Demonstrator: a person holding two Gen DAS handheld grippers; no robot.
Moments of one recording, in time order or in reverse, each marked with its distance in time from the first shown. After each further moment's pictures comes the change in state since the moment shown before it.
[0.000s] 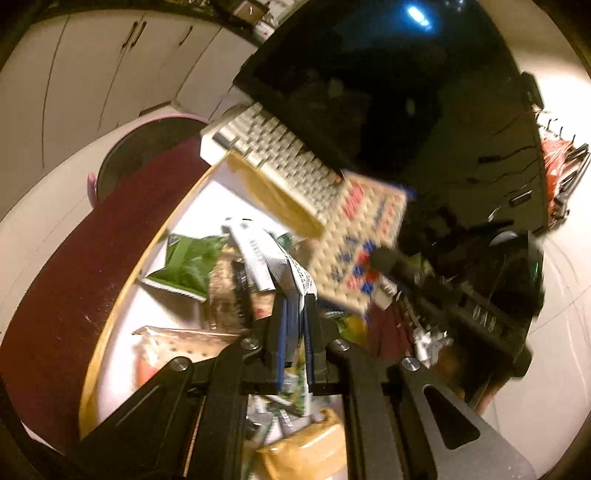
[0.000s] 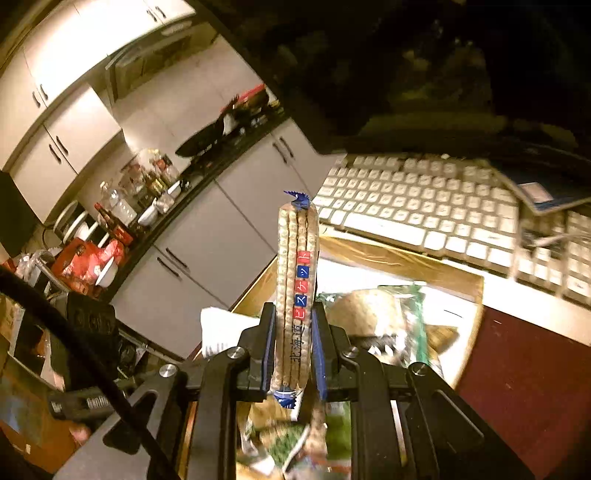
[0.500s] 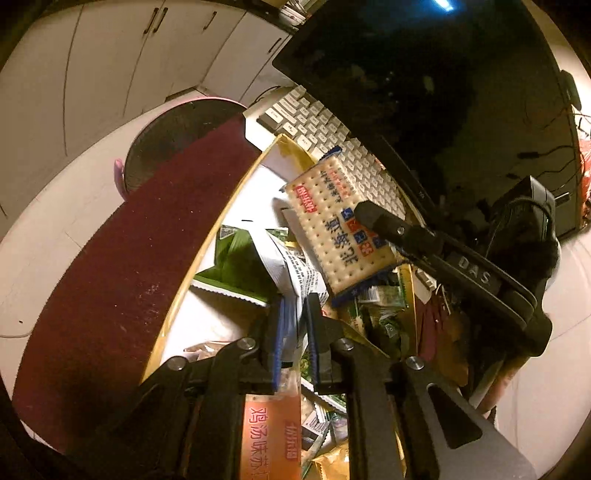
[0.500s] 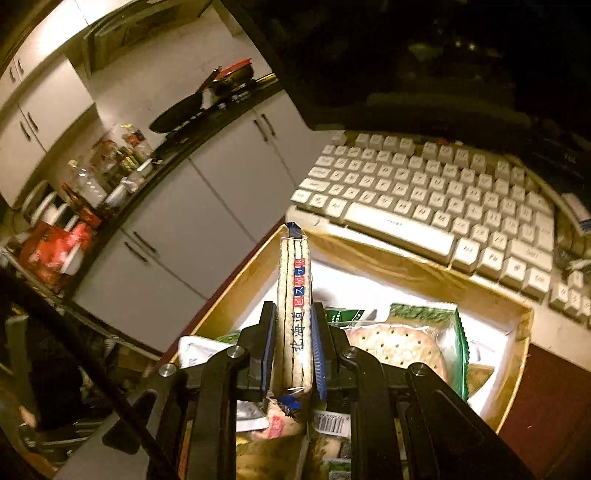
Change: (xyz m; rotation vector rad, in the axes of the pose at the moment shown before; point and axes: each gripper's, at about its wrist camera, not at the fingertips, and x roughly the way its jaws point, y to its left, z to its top) left arm 0.011 0.025 0.006 -0.019 0.053 0.119; right arm 0.053 0.013 0.013 -0.045 0.060 -0.137
